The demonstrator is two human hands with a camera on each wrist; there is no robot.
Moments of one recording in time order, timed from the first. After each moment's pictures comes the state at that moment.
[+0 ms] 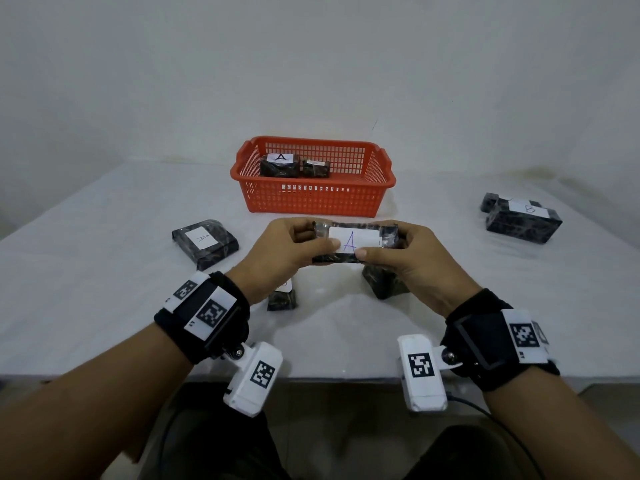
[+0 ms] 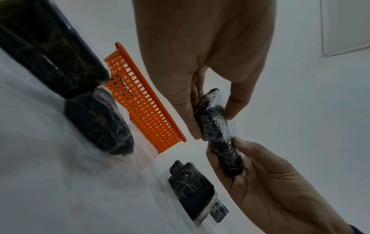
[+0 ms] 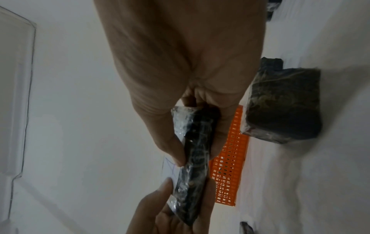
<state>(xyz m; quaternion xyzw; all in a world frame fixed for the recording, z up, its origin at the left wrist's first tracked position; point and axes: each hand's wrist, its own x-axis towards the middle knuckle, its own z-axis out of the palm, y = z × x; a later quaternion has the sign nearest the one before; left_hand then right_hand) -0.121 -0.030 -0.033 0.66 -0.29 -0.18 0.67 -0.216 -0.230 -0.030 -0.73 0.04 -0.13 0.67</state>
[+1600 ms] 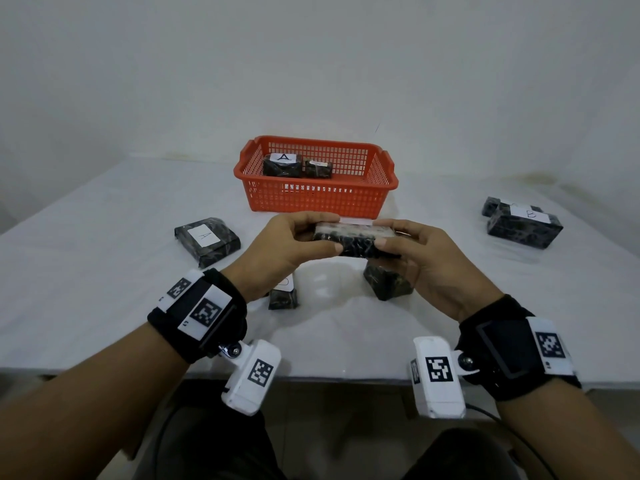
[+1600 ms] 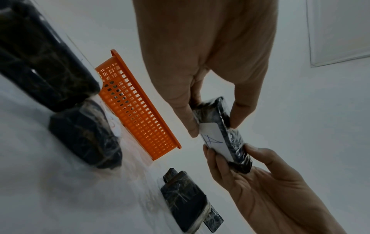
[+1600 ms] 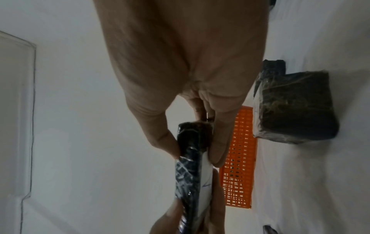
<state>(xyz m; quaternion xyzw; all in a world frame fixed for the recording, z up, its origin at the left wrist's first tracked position) -0.121 -0.022 -0.028 0.67 -0.31 -0.16 0.65 -0.229 -0.226 -0.016 -0.64 0.06 -0.10 0.76</state>
